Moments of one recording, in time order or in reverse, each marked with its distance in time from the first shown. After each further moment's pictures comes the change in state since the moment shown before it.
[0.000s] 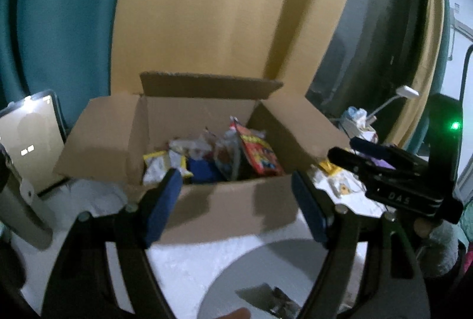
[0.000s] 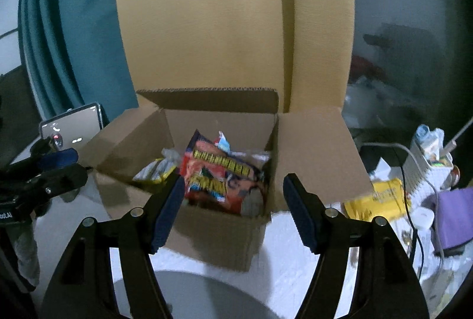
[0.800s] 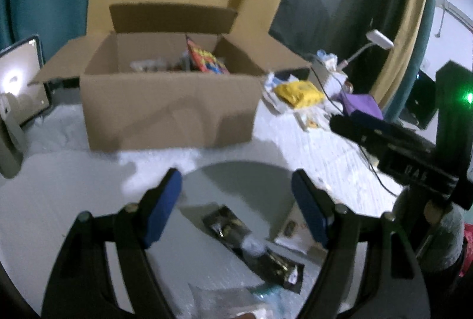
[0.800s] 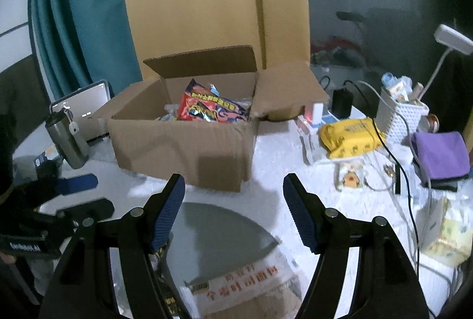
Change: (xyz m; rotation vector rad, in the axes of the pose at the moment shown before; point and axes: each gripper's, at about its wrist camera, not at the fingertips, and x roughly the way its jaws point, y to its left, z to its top) left arm -0.014 -0.059 -0.102 0.014 0.167 -0.074; right arm -0.075 -0.006 -0.093 0.071 0.034 -0.030
